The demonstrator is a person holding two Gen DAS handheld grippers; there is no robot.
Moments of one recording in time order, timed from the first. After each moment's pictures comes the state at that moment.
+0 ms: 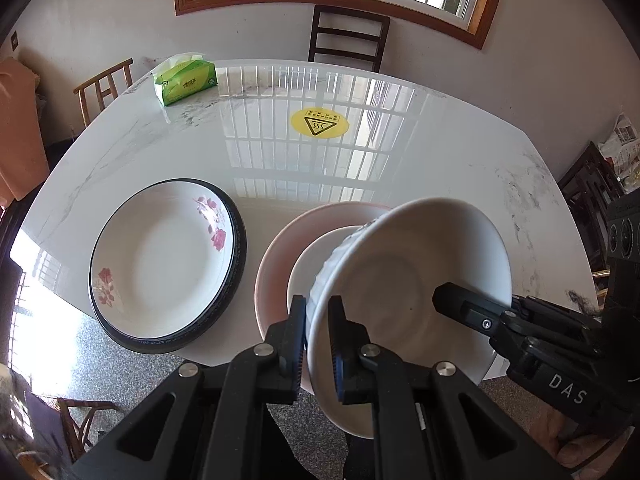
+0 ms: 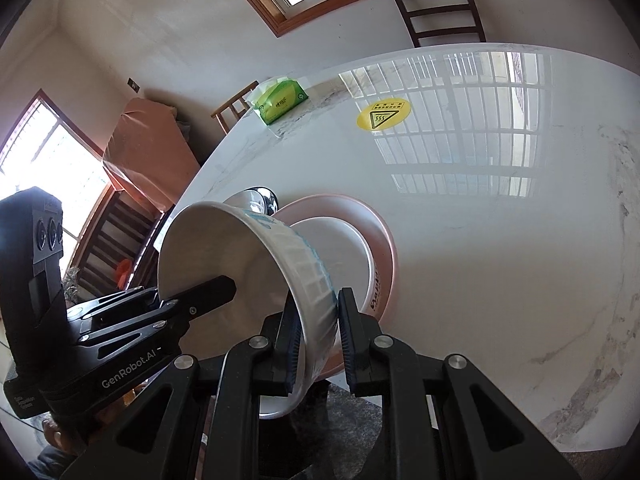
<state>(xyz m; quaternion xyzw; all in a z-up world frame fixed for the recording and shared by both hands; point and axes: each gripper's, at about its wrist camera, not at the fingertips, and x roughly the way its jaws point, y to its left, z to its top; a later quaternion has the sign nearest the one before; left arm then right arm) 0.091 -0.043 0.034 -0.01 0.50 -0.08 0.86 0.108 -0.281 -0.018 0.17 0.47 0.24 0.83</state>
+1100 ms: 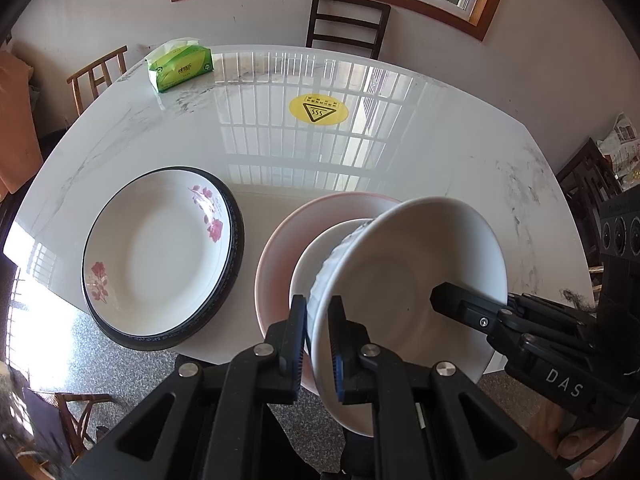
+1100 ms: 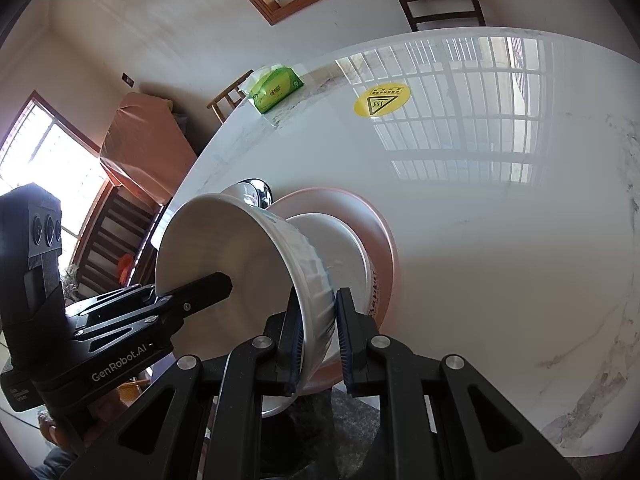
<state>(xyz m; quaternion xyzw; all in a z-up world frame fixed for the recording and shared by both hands) 0.097 -0.040 0.028 -0.02 0.53 -0.09 0.85 0.116 -0.279 -0.029 0.17 0.49 0.25 0.82</state>
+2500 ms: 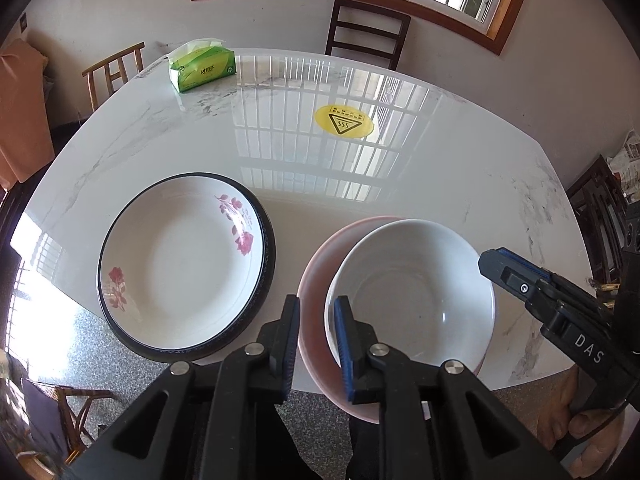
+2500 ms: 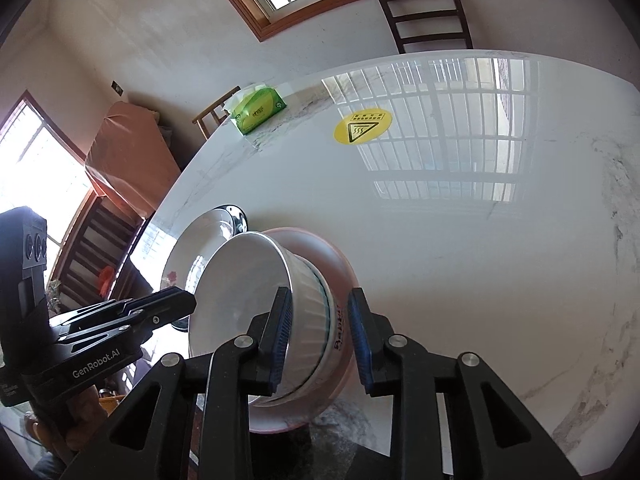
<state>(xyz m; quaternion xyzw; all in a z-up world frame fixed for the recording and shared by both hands) 0.108 -0.020 0.029 -0.04 0.52 -0.06 0.85 0.124 -0.286 -0.021 0.15 0.46 0.21 0.85</state>
